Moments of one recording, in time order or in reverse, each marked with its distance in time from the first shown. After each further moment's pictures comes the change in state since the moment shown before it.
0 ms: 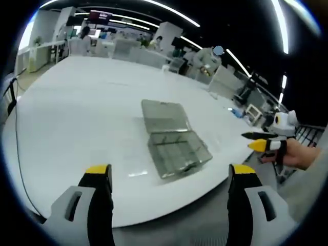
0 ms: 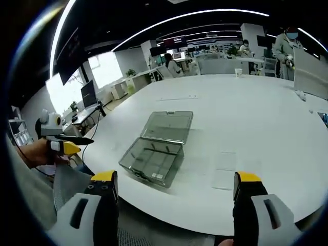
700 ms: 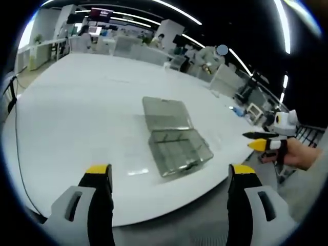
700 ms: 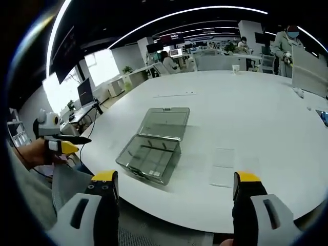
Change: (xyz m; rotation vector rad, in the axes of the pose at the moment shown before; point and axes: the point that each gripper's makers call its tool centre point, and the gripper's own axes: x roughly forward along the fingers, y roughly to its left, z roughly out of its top) left arm 0.003 0.002 -0.002 -0.010 0.023 0.006; right arm 0.002 -0.005 -0.004 0.014 0.030 -0.021
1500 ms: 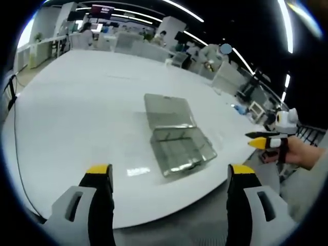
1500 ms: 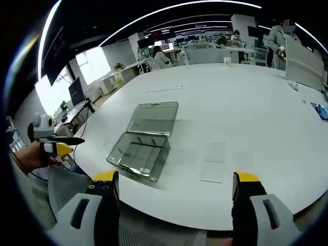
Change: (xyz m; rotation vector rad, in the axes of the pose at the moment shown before) left arm 0.010 0.007 0.000 -0.007 0.030 0.011; right arm 0.004 -0.022 -0.006 0.043 0.056 -0.057
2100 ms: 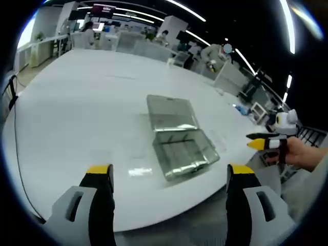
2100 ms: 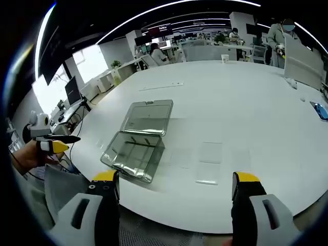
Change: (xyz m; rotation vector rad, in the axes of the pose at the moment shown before) left arm 0.005 0.005 0.006 -0.009 0.005 0.014; right arm 0.012 -0.012 0.001 0.005 0.029 -0.018
